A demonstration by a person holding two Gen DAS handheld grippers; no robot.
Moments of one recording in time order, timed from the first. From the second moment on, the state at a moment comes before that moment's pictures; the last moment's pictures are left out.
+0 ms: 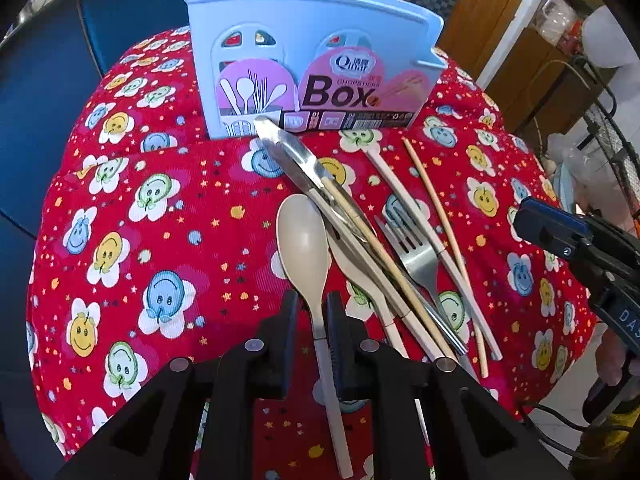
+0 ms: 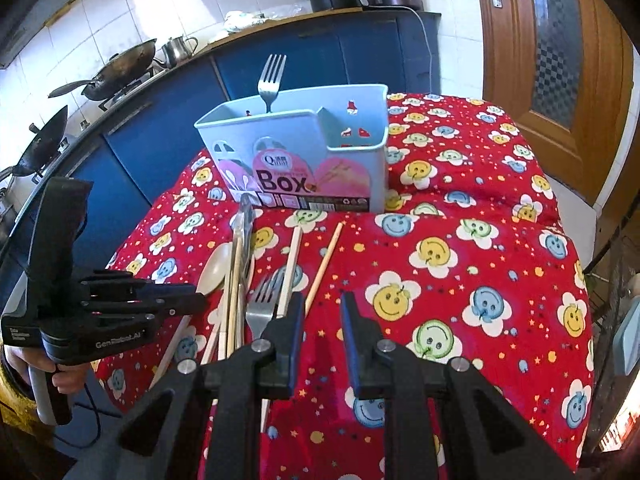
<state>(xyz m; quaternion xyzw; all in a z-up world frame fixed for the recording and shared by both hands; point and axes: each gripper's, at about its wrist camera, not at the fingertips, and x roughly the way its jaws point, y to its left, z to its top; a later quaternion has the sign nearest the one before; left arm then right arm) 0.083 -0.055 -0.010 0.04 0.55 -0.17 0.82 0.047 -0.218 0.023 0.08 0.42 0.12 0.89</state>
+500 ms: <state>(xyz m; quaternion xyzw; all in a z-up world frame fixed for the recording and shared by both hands) 0.086 -0.063 -0.012 0.06 0.54 -0.16 0.82 0.054 -0.227 0.014 0.09 0.45 0.12 0.88</state>
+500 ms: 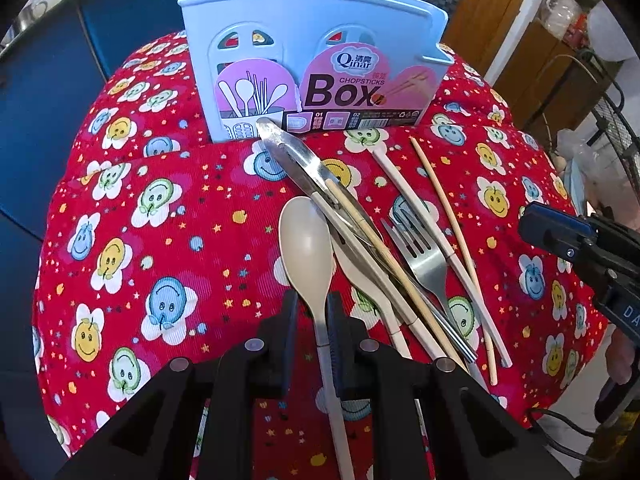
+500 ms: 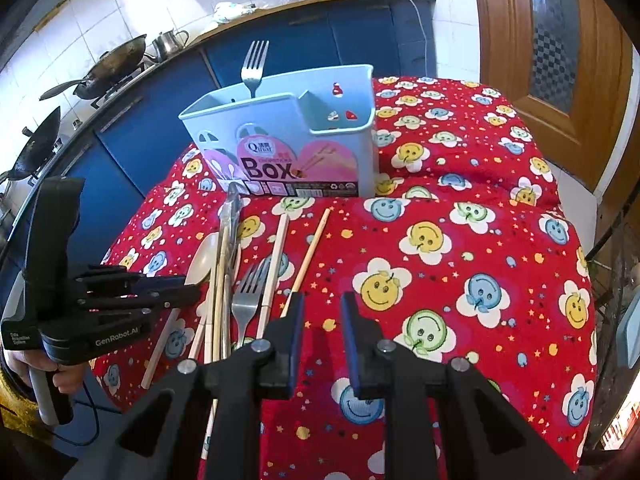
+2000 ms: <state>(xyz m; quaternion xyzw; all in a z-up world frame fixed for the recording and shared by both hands) 0.077 0.006 0.029 -0.01 0.37 -0.11 0.92 0.148 -0.183 -0.012 0.04 0.63 0.13 0.76</state>
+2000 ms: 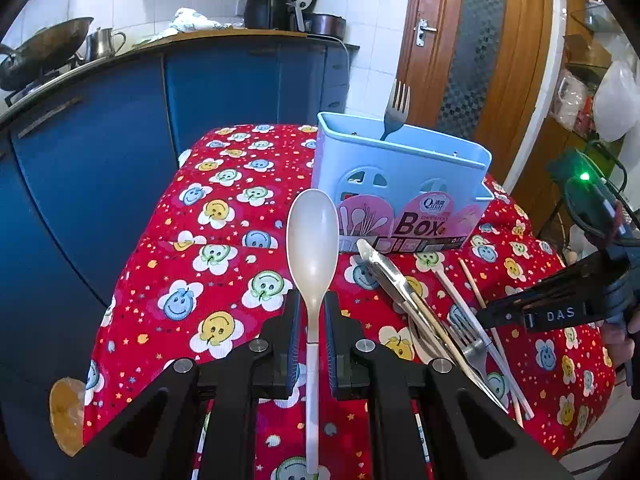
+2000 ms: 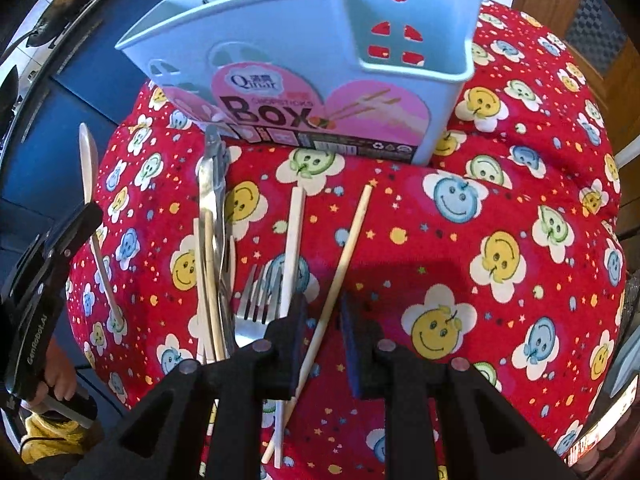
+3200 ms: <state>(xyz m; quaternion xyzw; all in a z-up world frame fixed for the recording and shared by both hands) 0.066 -0.011 0.056 -0.02 0.34 -0.12 0.93 0.096 -0.175 0.025 0.01 0.49 0.10 0.86</state>
